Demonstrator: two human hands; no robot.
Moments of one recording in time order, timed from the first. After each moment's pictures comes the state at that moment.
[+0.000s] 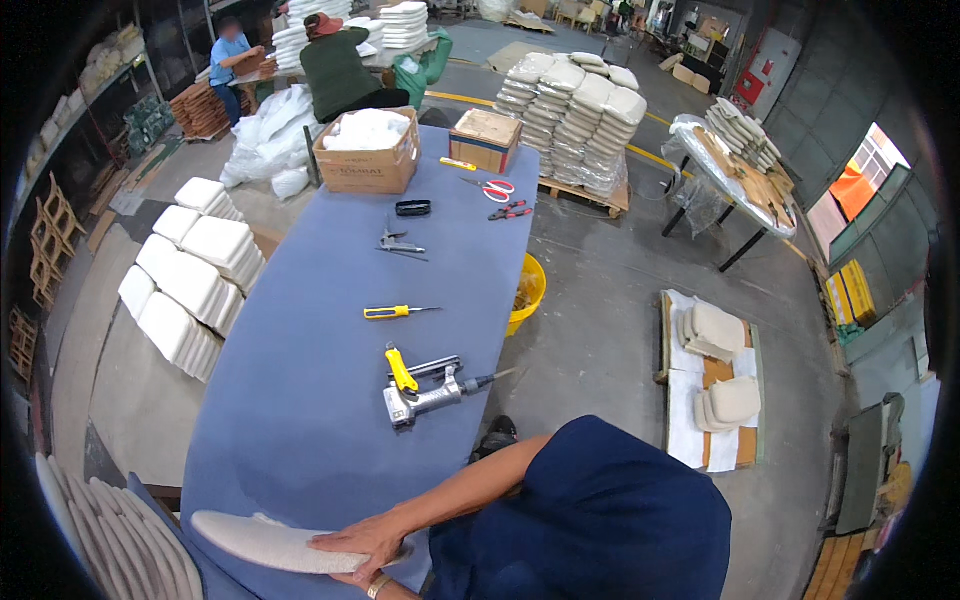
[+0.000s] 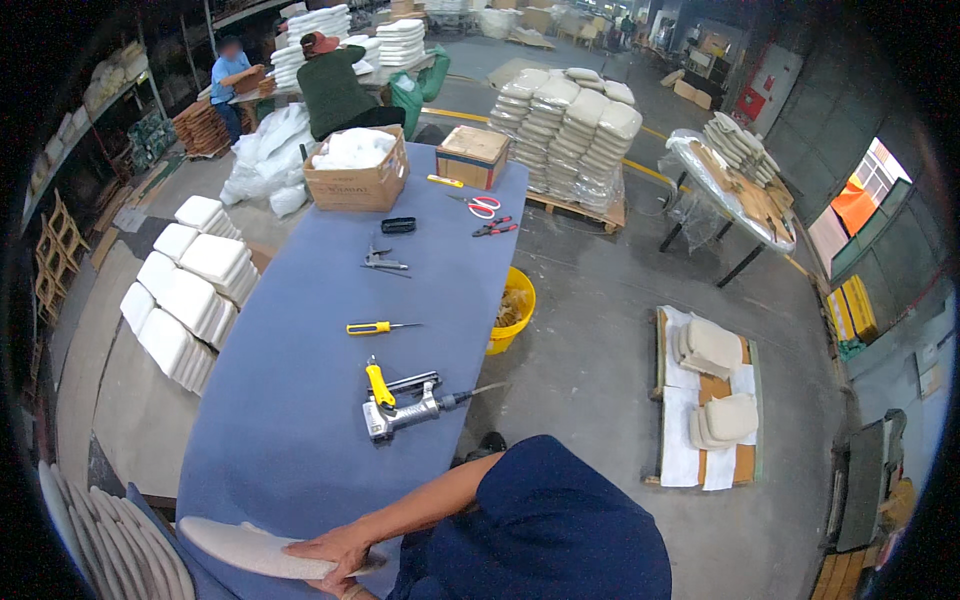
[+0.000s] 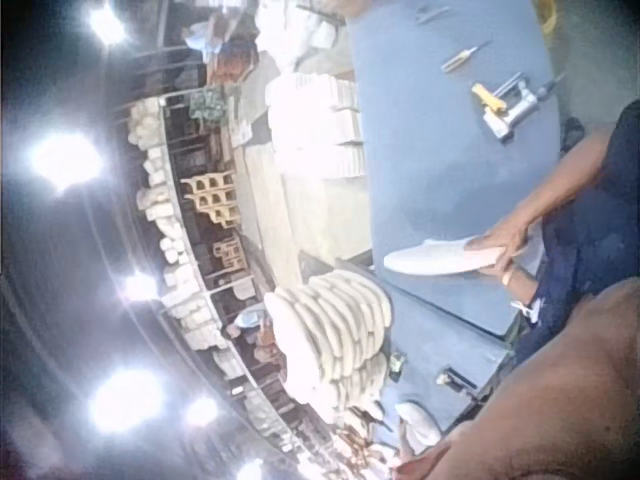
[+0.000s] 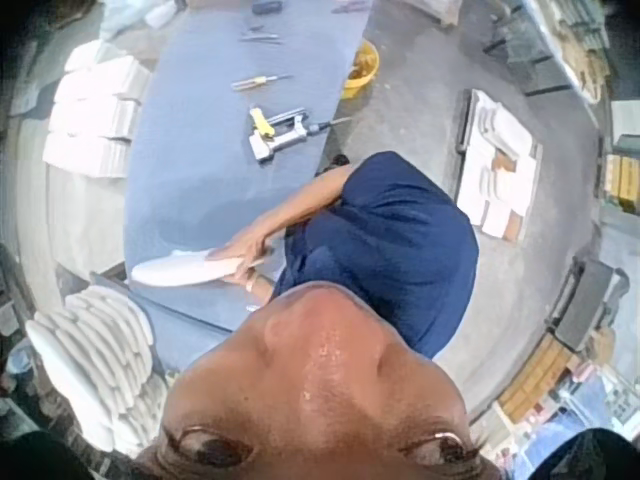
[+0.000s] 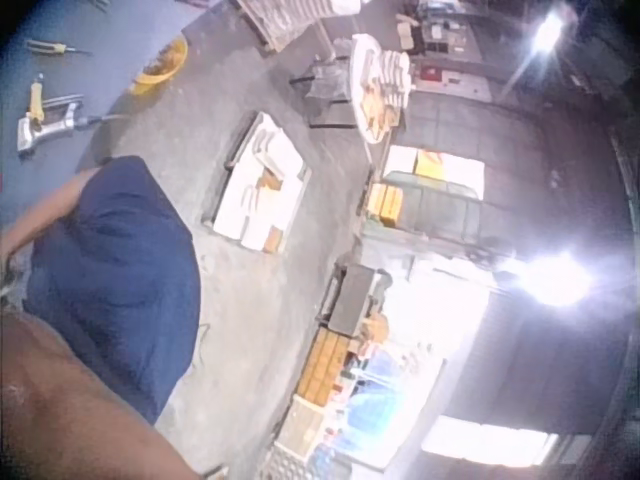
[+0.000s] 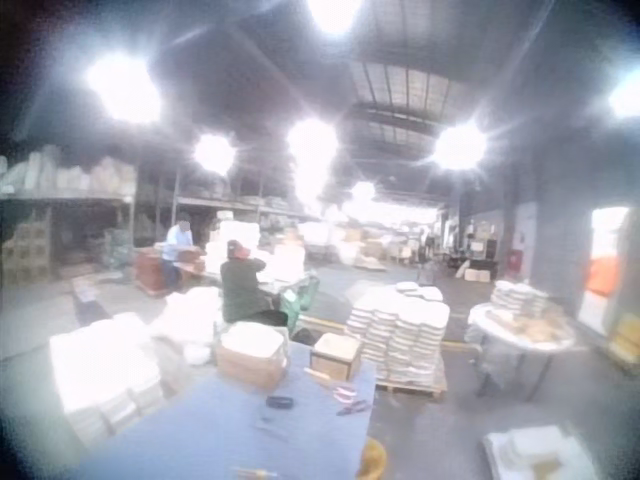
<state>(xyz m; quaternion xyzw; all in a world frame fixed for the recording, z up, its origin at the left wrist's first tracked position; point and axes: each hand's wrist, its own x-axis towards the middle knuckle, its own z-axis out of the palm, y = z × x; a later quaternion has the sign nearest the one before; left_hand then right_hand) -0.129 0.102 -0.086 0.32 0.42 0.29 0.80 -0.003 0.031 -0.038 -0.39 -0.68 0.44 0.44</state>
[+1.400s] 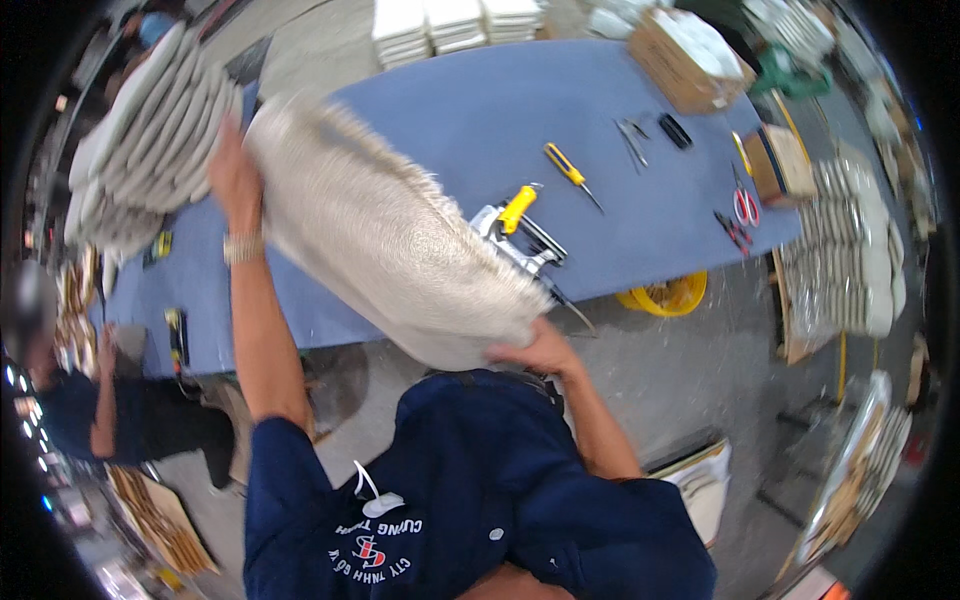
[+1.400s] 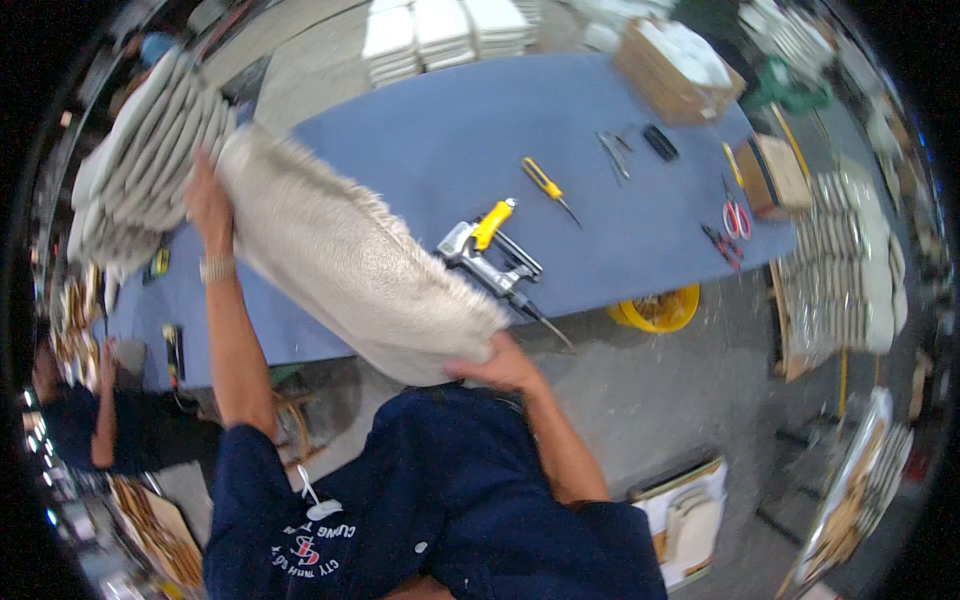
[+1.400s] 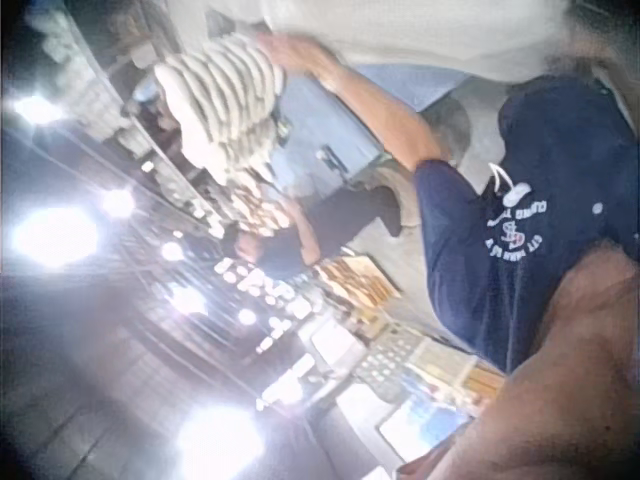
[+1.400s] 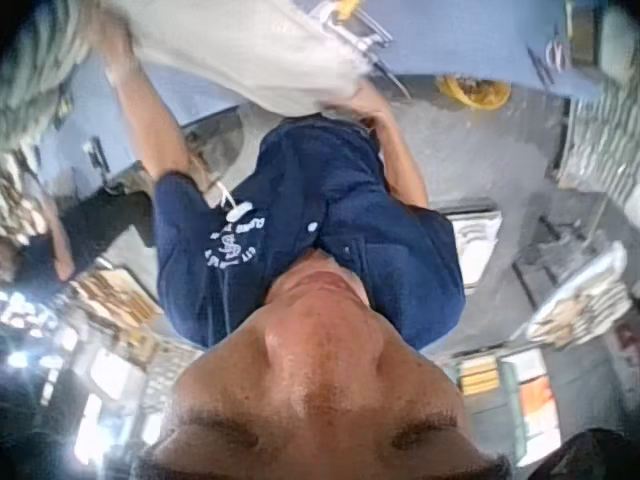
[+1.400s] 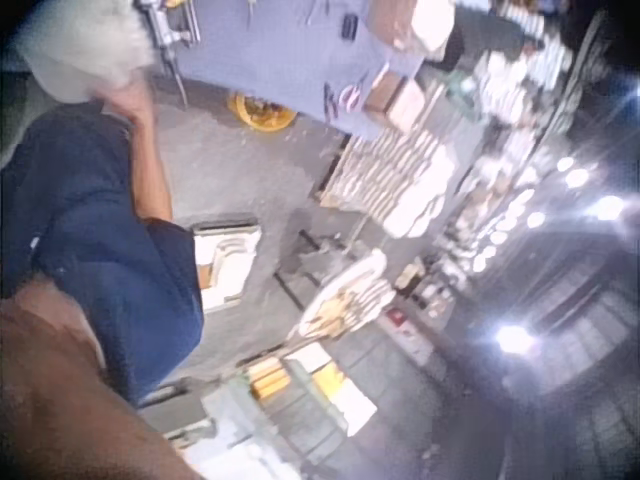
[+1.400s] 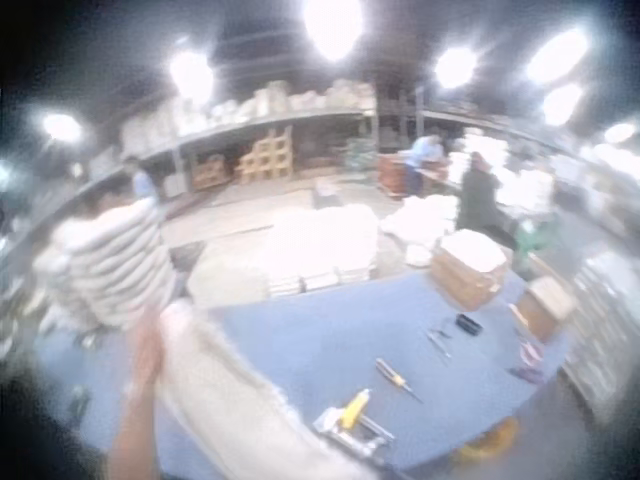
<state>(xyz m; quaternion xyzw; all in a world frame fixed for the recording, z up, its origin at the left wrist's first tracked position) -0.063 0.147 0.143 0.77 0.45 0.45 0.00 0.226 -0.227 -0.035 -0.53 -0.36 0.63 0.43</state>
